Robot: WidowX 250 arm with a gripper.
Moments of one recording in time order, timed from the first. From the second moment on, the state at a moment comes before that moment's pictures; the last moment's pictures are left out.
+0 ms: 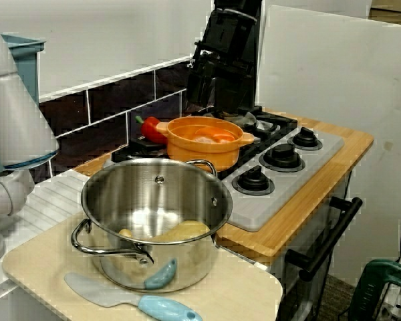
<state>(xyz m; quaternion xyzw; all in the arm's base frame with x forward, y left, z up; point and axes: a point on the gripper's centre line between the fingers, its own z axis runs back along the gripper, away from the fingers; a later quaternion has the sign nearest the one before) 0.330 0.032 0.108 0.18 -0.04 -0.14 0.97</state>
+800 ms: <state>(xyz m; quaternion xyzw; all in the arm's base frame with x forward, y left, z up) 0.324 0.045 0.110 0.17 -0.02 -0.11 0.98</state>
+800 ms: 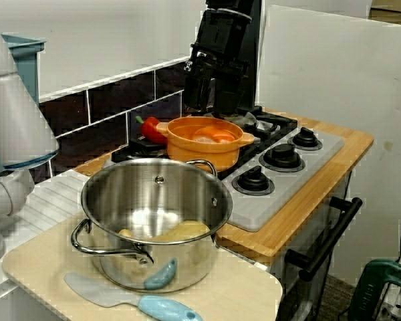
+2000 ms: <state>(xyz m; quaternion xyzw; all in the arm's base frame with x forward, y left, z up) 0.316 0.079 0.105 0.20 -0.01 -0.07 0.98</state>
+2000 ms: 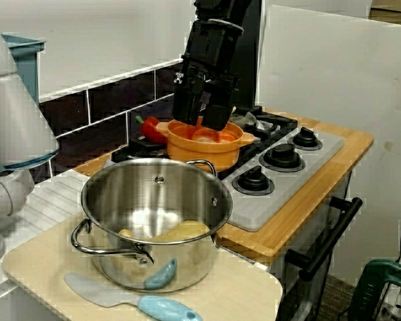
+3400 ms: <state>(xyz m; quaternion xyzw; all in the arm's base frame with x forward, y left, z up) 0.326 0.103 0.101 0.18 0.02 -0.02 0.98</state>
